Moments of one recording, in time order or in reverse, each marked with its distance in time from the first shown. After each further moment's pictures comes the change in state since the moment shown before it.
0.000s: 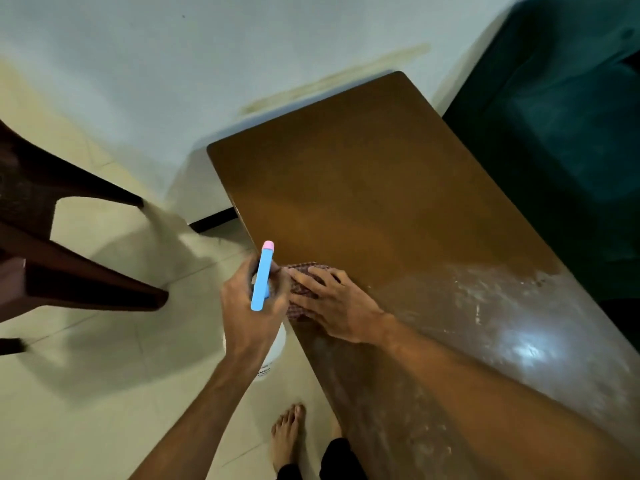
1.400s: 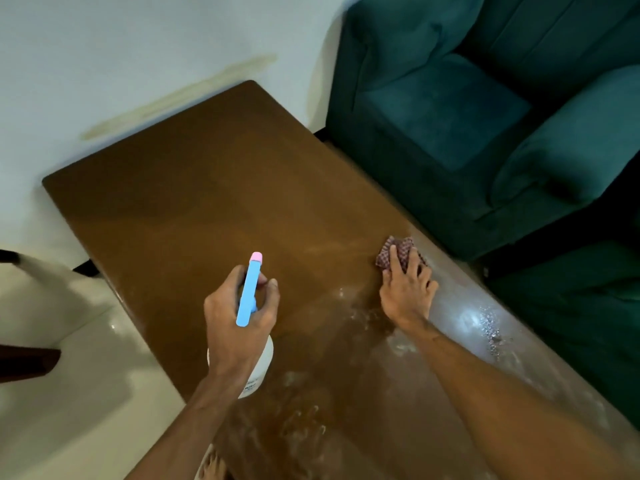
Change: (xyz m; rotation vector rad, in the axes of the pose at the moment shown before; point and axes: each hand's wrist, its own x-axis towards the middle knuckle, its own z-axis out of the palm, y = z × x) left_hand -0.107 0.097 0.158 -0.111 -0.193 0.179; right_hand -0.283 0.136 0.034 0.234 0.125 1.438
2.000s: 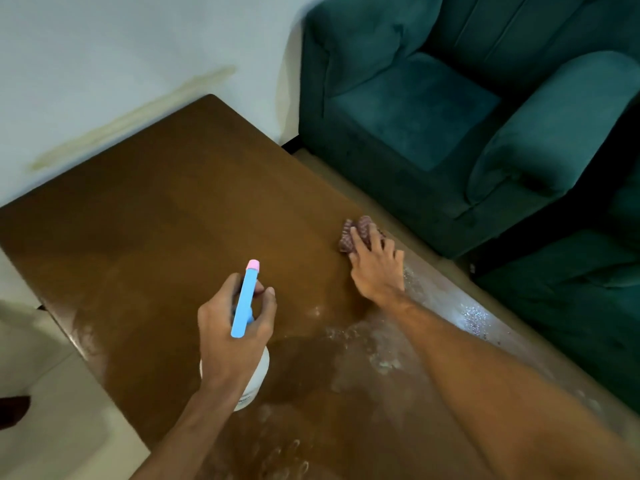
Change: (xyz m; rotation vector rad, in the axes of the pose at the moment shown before) left_hand 0.018 0.013 0.045 0.010 -0.087 0.054; right_hand 0.064 -0.009 -0.013 -0.022 -0.011 -0.229
